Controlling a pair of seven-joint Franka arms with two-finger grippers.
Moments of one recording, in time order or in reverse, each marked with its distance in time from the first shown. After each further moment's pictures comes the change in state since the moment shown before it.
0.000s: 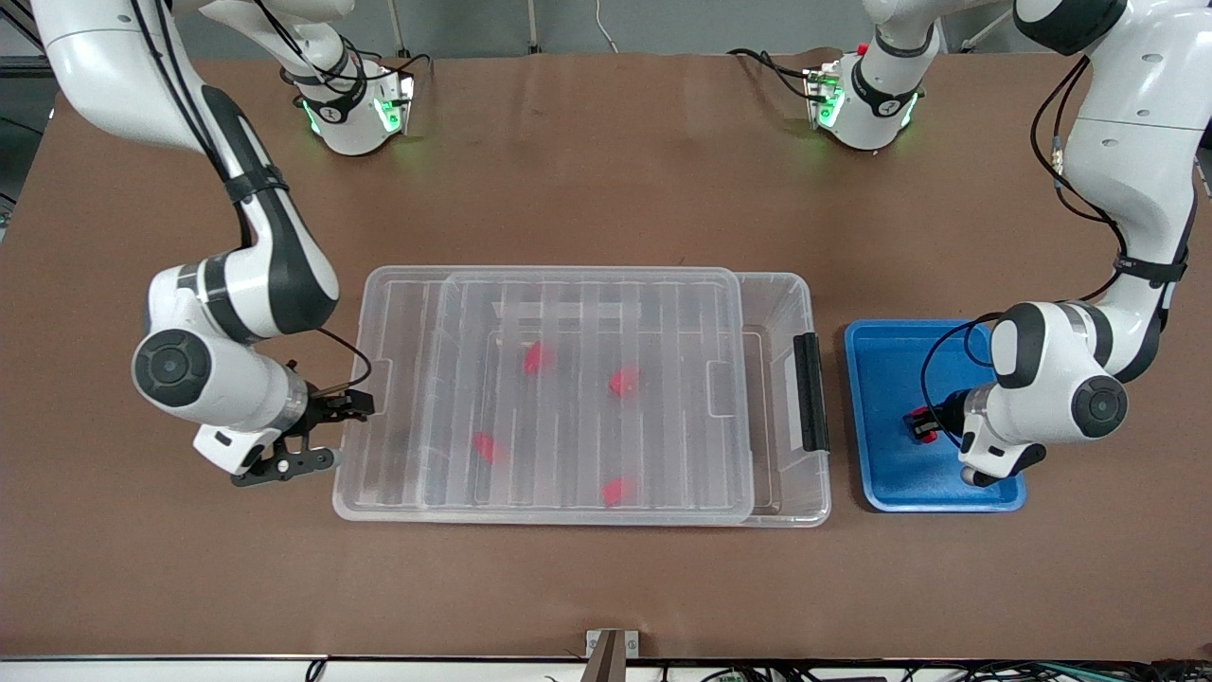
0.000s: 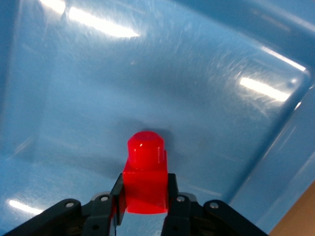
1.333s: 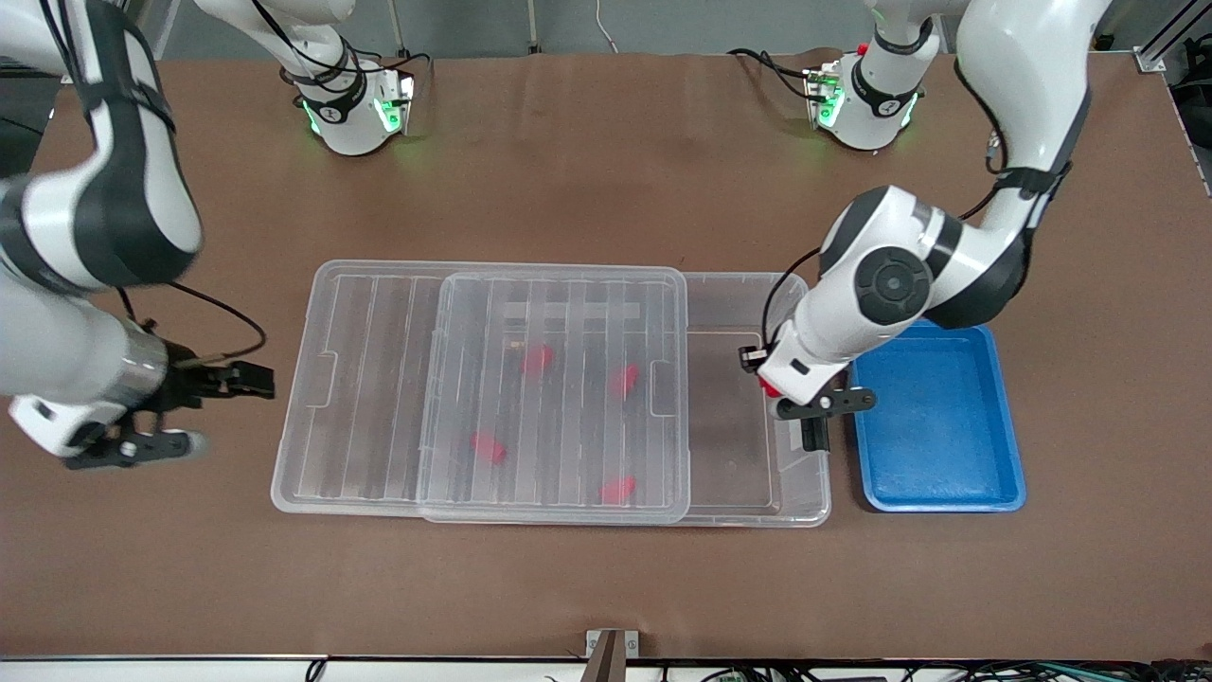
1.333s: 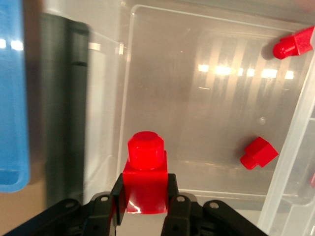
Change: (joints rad) left arm -0.306 -0.193 -0.206 0.022 0.025 -0.122 -0.218; right arm -0.064 -0.147 0.004 0.266 0.085 -0.340 0.086
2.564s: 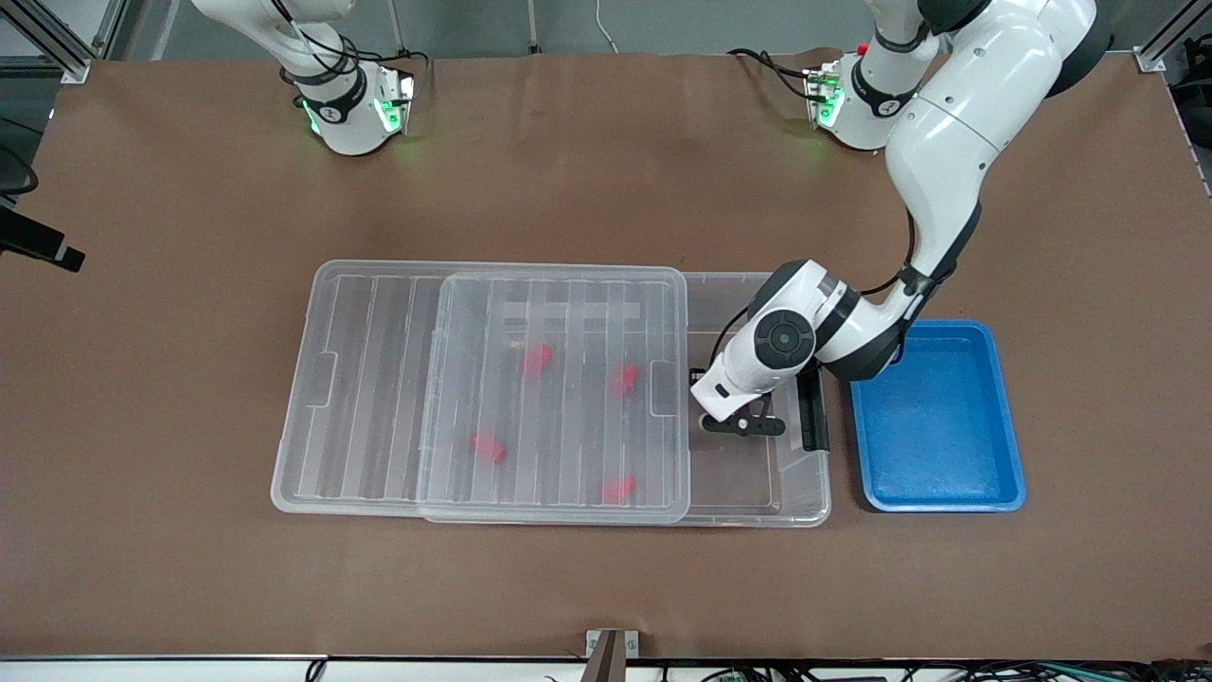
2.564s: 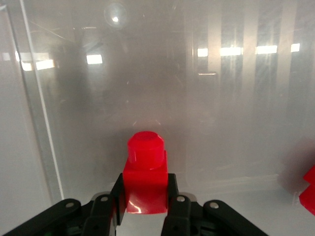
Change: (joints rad) left arm -0.051 0.271 -0.001 -0.006 0.187 0.209 0.029; right arm 0.085 -0.253 -0.377 -0.035 0.164 -0.246 -0.035
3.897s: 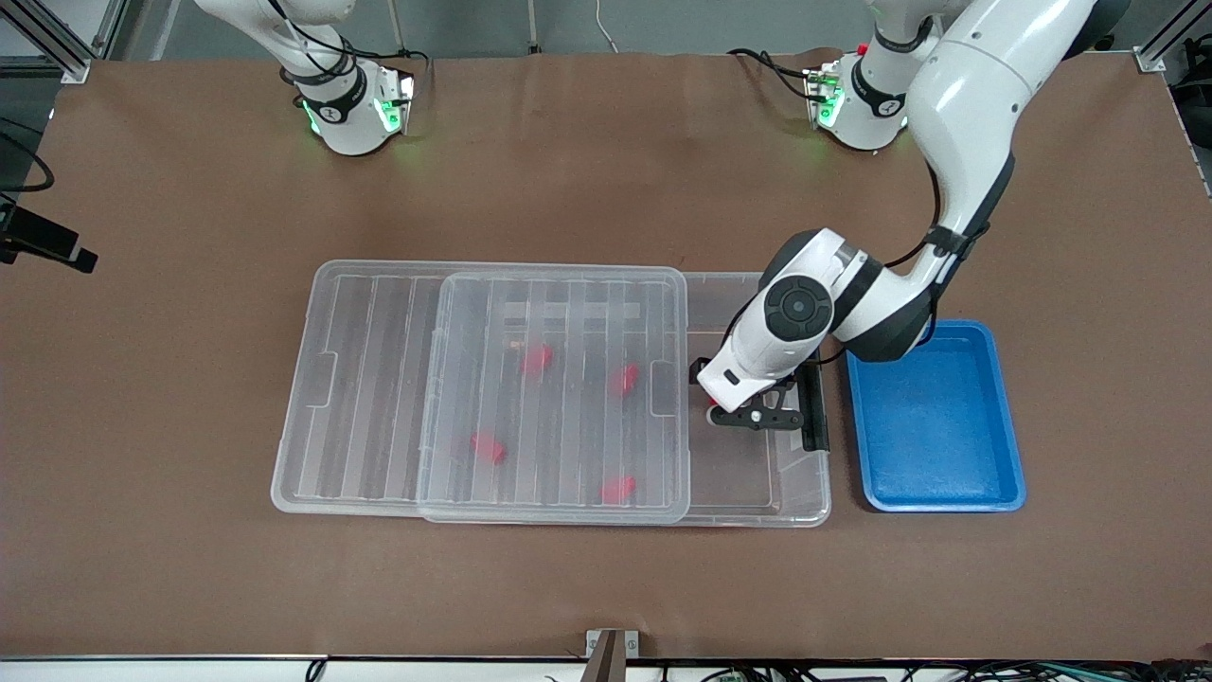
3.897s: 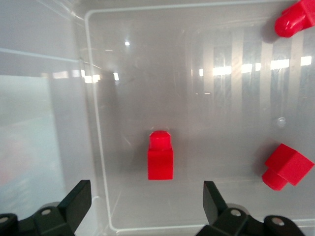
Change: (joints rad) left arm 0.013 -0.167 -0.023 0.026 0.004 -0.136 -0.003; right arm -0.087 -0.045 0.106 -0.087 -0.016 0.061 -0.045
